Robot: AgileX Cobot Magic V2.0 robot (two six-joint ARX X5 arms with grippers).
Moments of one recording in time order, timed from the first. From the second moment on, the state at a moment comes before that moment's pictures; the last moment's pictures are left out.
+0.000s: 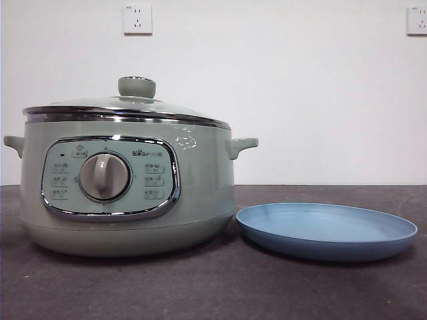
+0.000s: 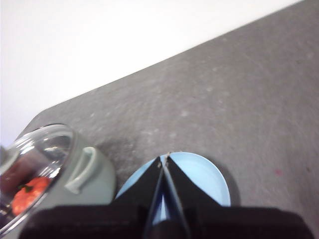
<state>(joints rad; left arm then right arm) 0.02 0.38 0.41 -0.21 0.37 -0.37 0.14 0.36 0.45 -0.30 -0.15 0.39</state>
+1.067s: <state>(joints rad) -0.16 0.93 0.98 -0.50 0.55 -0.09 0.14 0.87 1.01 -0.64 -0.31 0.07</state>
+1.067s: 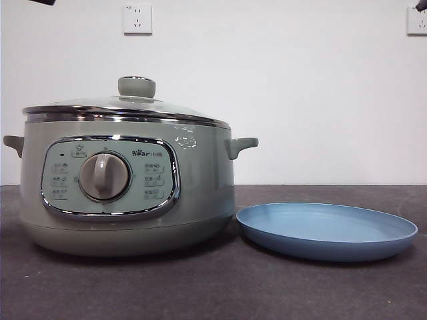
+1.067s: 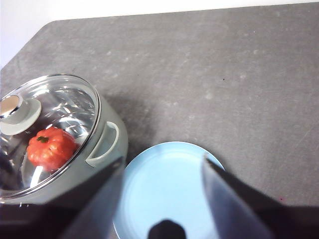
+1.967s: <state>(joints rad) -0.46 1.43 1.23 -0.57 0.13 0.04 0.14 0.87 1.01 -0.70 -0.31 0.07</state>
